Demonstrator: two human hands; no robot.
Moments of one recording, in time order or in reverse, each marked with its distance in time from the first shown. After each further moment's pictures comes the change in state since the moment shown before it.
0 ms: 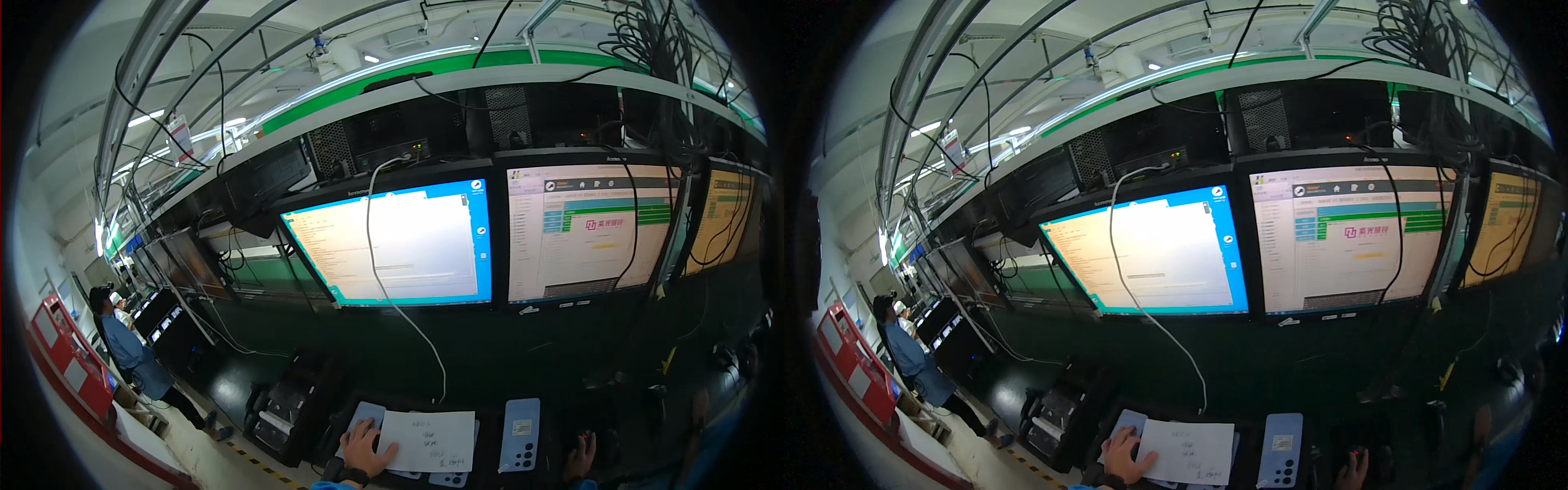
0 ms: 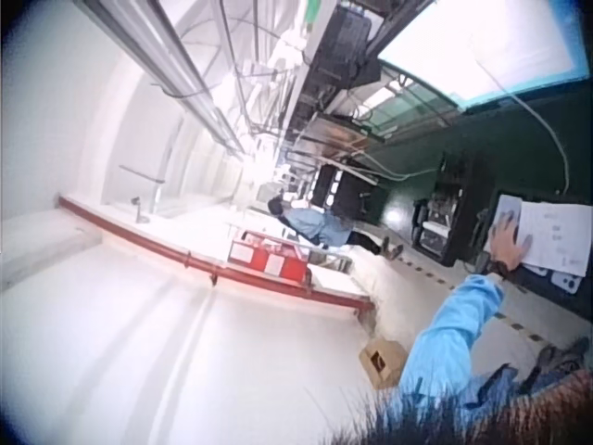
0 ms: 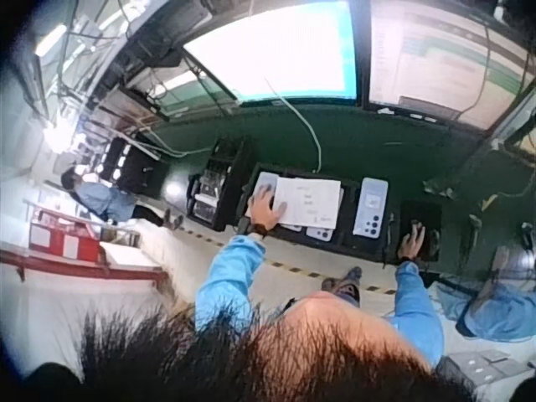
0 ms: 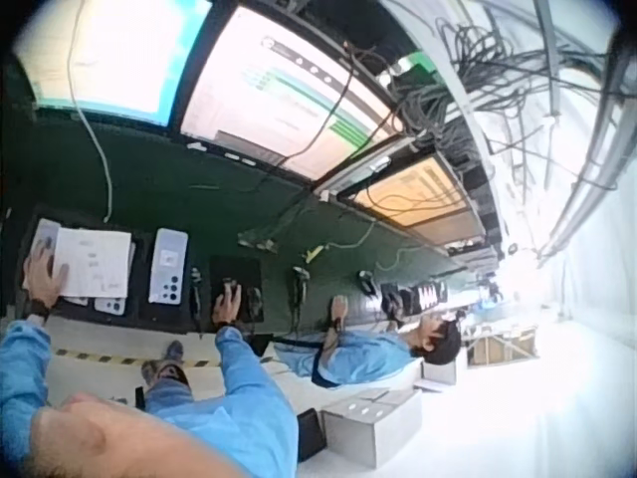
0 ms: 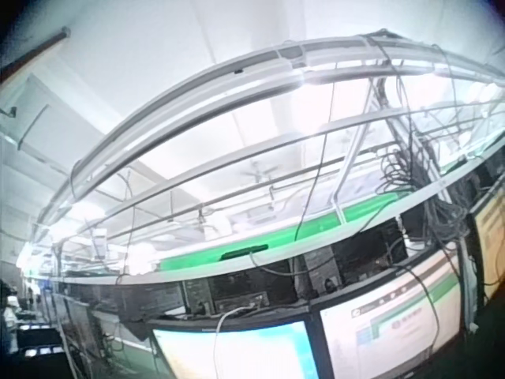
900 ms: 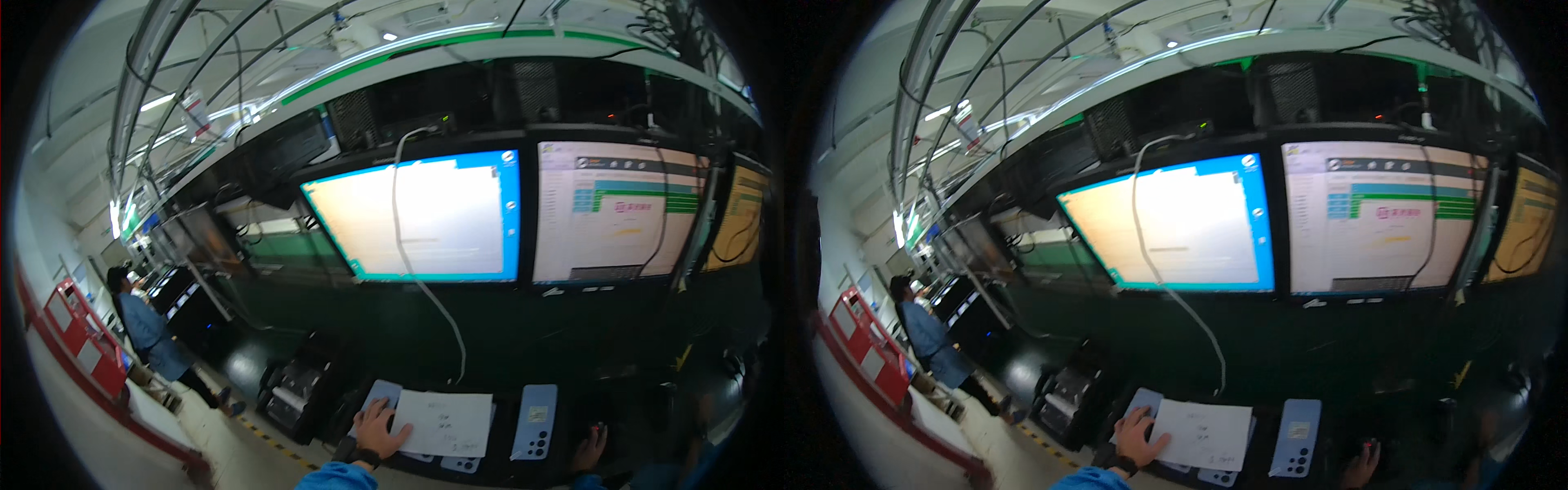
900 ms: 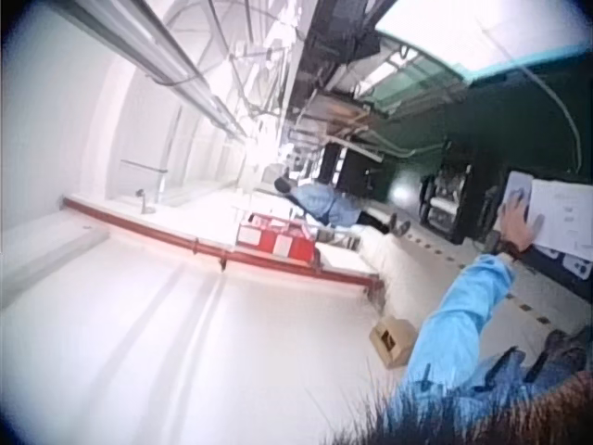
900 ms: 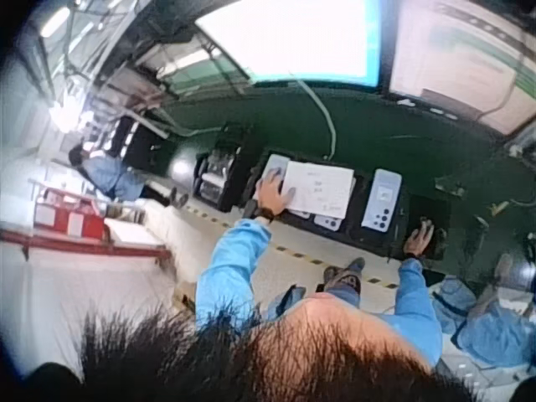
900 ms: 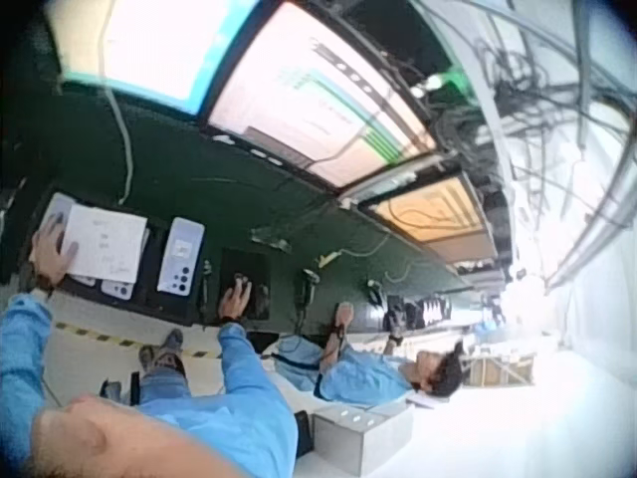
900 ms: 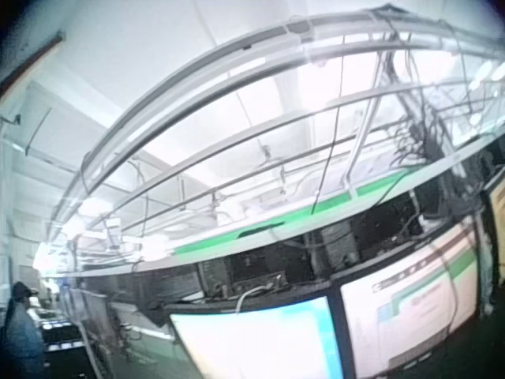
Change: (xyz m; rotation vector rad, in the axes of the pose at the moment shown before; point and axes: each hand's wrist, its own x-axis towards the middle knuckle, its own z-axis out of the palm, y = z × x) left_hand -0.001 0.002 -0.003 0.010 0.013 0.022; right_hand -0.002 0.001 0.008 -0.034 -0.111 0.119
